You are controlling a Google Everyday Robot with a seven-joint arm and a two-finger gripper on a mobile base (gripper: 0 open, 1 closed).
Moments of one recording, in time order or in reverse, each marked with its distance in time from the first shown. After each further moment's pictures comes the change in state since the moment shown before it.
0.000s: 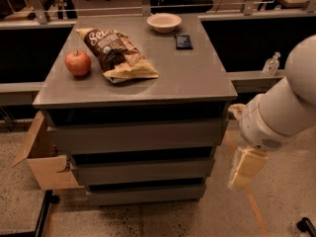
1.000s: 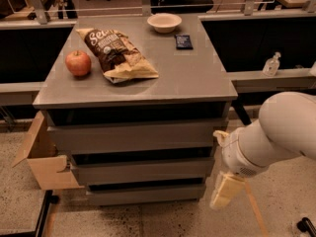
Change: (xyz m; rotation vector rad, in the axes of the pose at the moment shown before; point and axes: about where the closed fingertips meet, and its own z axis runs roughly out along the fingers) arm 0.003 0.029 0.083 -0.038 -0.071 0.019
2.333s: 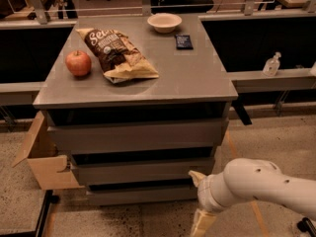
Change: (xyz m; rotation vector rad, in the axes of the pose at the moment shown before) arm 0.029 0.048 0.183 -0.088 -0.112 -0.110
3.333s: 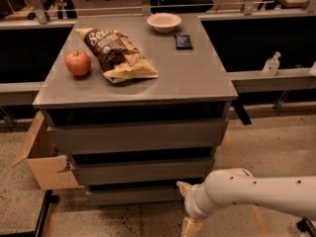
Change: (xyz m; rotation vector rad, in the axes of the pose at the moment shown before) arm 0.003 0.014 0.077 -0.060 0.002 -0.050
